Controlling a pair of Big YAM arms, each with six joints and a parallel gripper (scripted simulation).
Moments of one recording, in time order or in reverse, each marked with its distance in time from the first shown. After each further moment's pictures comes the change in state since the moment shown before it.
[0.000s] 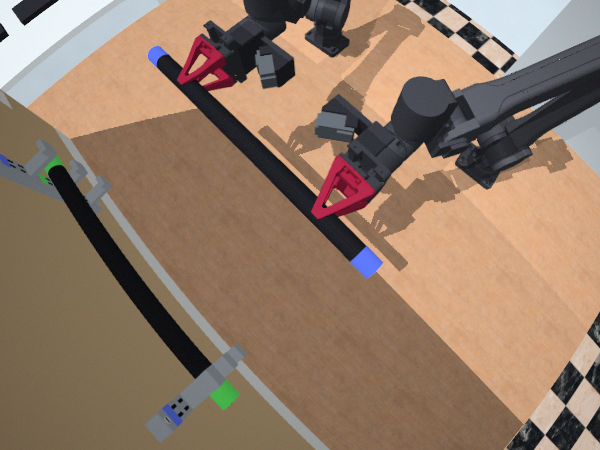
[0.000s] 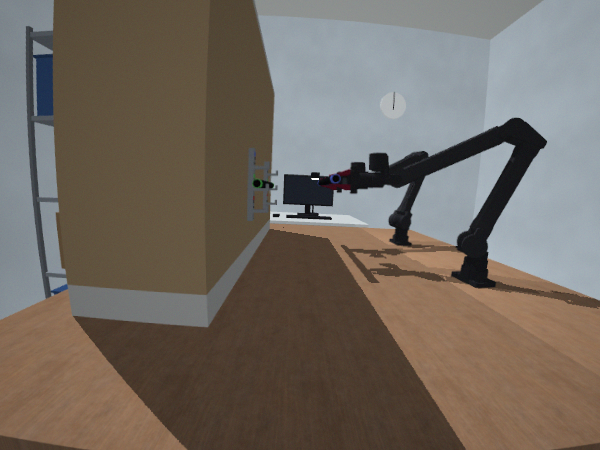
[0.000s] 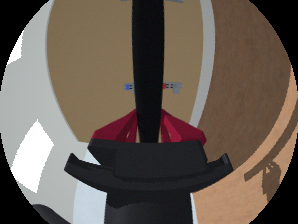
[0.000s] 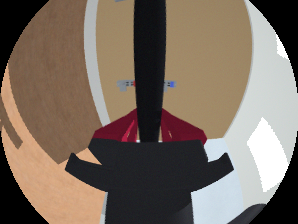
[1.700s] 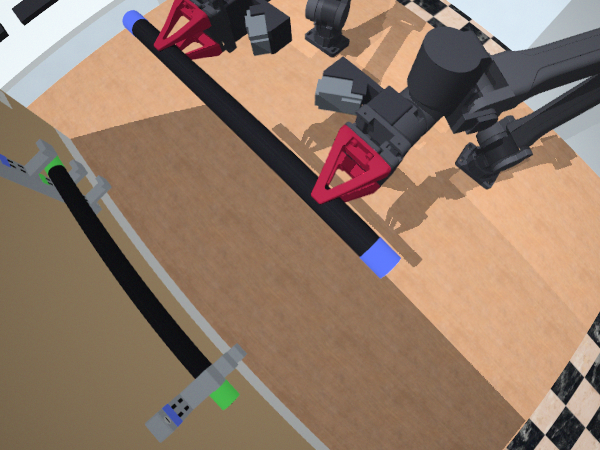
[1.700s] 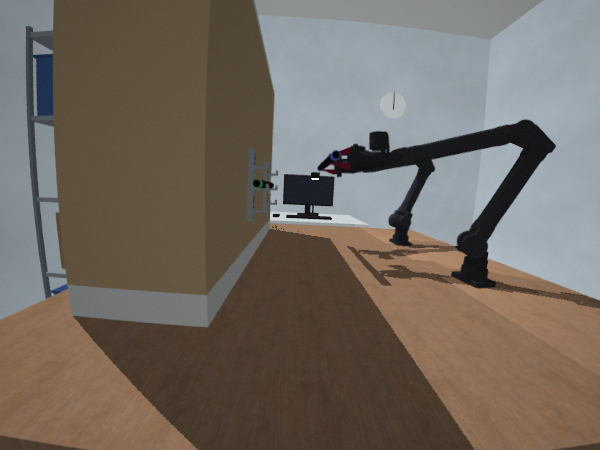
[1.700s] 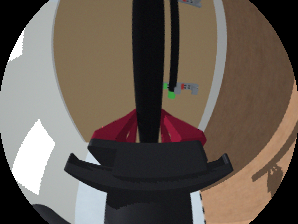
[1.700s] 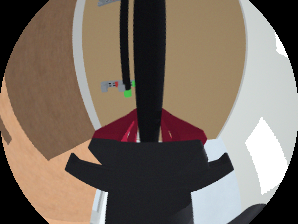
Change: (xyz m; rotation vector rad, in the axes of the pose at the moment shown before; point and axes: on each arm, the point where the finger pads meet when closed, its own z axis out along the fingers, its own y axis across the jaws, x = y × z) left arm 0.001 0.078 0.000 -0.003 0.006 -0.005; right arm 0.001 -0.078 0.000 0.000 0.003 0.000
